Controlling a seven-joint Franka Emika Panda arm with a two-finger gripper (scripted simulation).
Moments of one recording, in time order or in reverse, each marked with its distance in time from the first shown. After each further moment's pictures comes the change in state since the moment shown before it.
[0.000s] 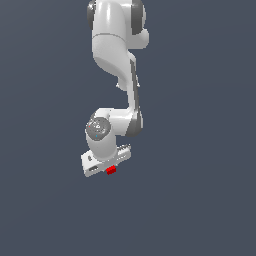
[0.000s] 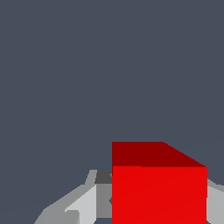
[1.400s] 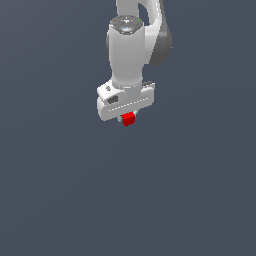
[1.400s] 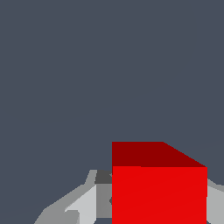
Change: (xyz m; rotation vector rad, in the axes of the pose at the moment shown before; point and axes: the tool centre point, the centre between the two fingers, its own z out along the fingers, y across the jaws) arm -0.069 -0.121 -0.205 -0.002 0.000 -0.001
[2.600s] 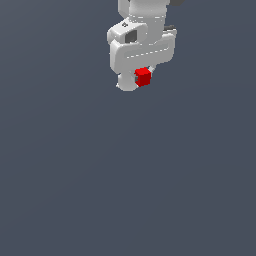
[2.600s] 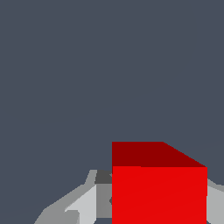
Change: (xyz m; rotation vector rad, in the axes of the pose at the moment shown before) arm -0.036 -0.071 -0.129 0.001 0.002 0.000
